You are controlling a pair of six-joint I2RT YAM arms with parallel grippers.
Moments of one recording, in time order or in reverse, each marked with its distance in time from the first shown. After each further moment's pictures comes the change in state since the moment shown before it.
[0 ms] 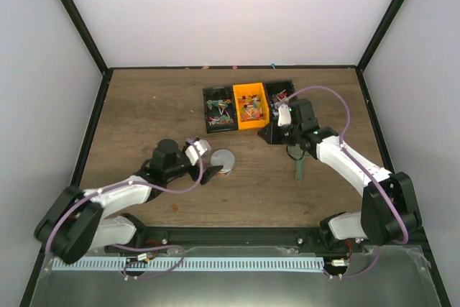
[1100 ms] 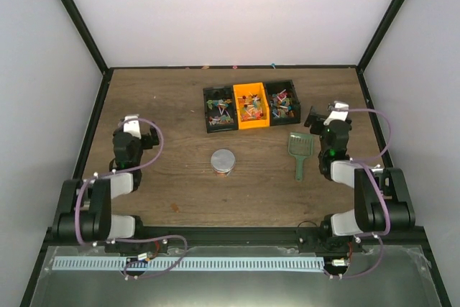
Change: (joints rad) left arm 0.586 -0.005 -0.068 0.261 -0.516 -0.203; right arm -0.353 0.057 -0.423 1.093 0.663 -0.252
